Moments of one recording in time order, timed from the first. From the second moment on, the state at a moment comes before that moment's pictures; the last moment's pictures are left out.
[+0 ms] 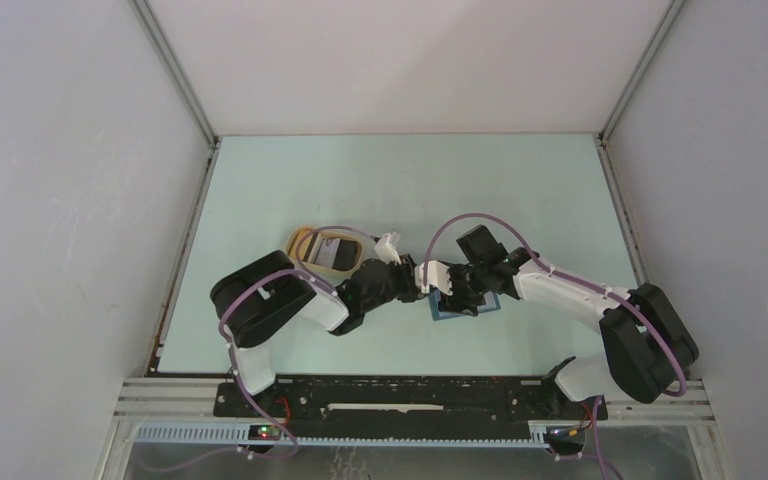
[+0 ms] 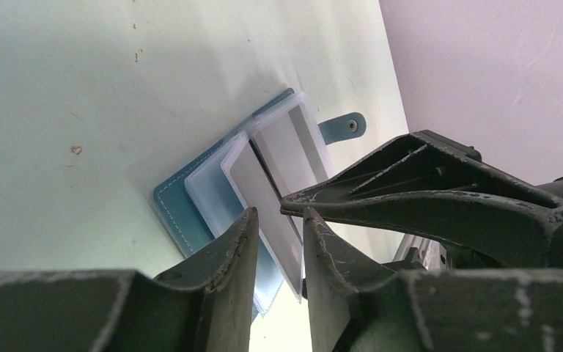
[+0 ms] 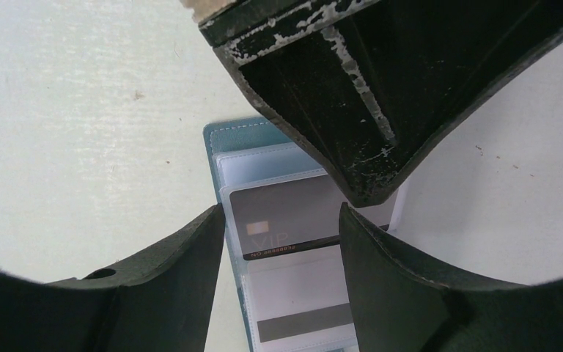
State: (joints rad) left arm -0.89 1.82 0.57 0.98 0.05 -0.98; right arm 0.61 1.40 0.77 -0.44 -0.42 -0.93
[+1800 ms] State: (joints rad) left arm -0.89 1.79 0.52 0.94 0.00 -0.95; right arm 0.66 1.45 0.77 -0.44 -0.39 -0.92
